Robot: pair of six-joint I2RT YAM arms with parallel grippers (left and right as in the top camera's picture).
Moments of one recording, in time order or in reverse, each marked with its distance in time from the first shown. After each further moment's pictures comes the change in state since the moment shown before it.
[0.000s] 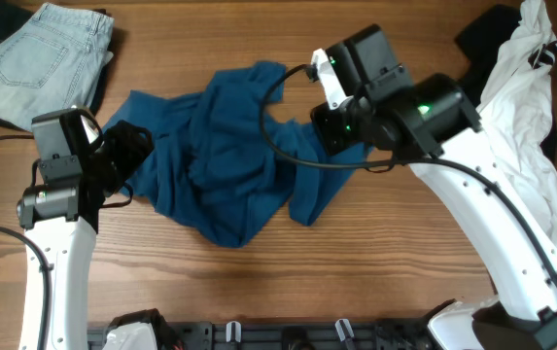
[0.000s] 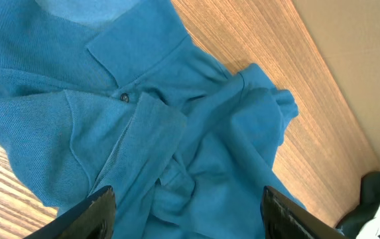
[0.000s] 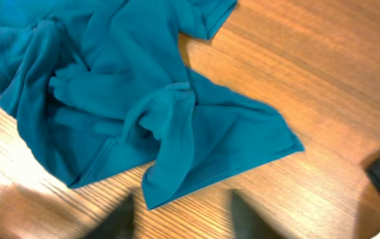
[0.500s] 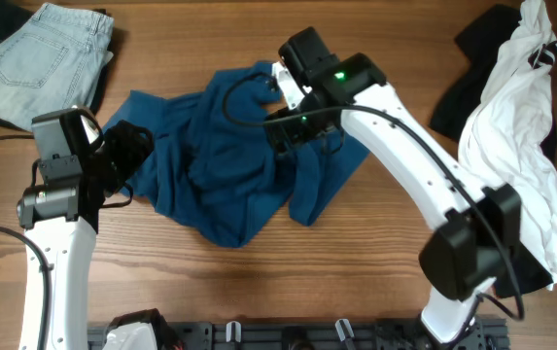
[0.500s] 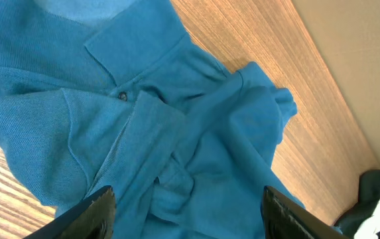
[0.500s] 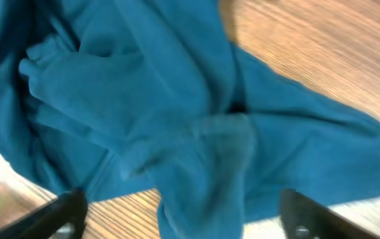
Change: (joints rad) left arm 0.000 0.000 0.000 -0.001 0.008 0.000; right arm 0.000 0.327 0.000 0.113 -0.145 -0.005
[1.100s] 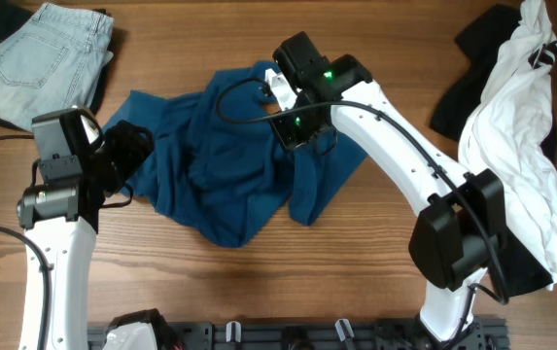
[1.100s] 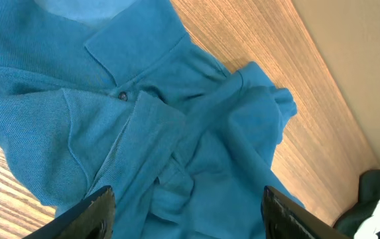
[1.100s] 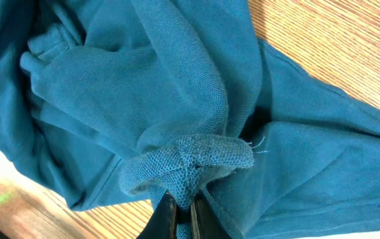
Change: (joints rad) left arm 0.000 0.000 0.000 0.000 0.000 0.000; right arm 0.000 0.062 0.000 0.022 -0.066 -0.025
